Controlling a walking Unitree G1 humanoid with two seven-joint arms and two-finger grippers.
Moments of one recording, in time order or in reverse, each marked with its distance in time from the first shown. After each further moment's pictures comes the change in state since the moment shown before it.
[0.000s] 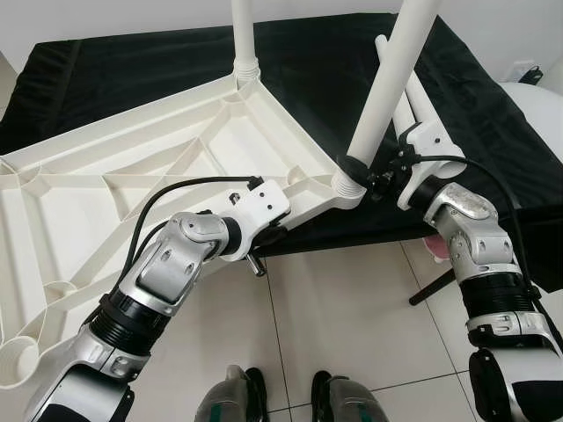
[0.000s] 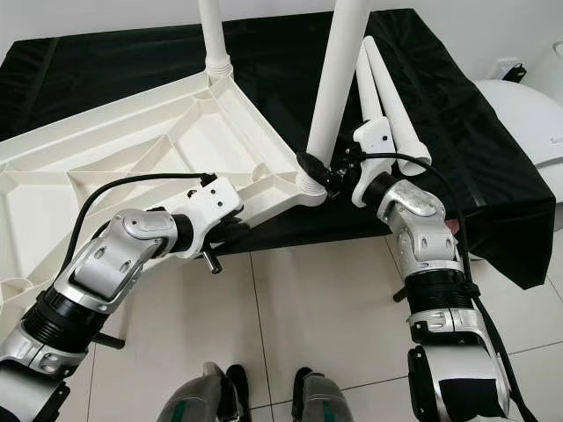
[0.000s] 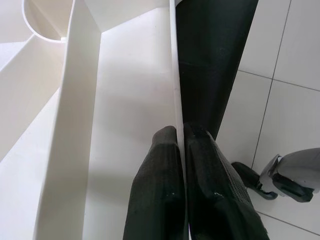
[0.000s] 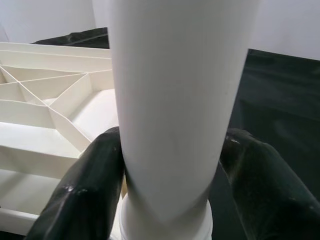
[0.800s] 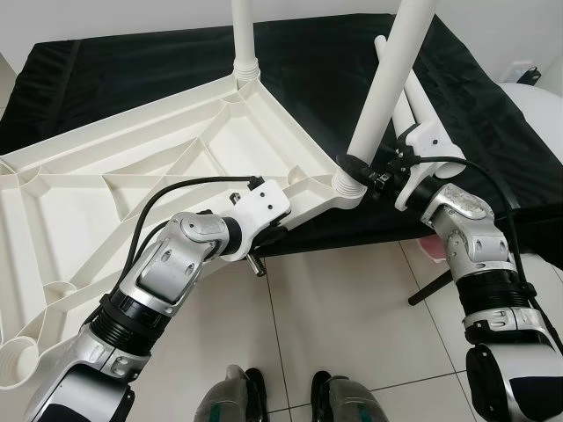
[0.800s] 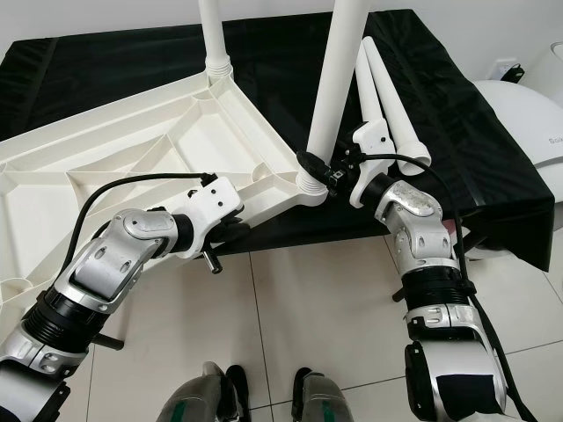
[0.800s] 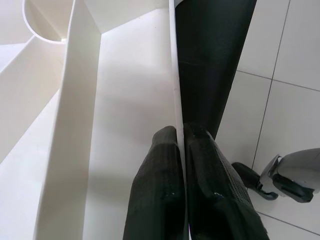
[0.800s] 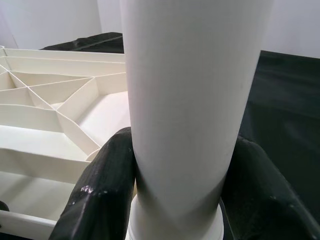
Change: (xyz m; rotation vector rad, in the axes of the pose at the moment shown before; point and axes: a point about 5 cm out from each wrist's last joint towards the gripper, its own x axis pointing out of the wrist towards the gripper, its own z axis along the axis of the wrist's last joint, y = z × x) left arm 0.000 0.000 0.000 0.002 -0.001 0.000; right arm 0.003 0.000 -0.004 0.032 -0.016 0.022
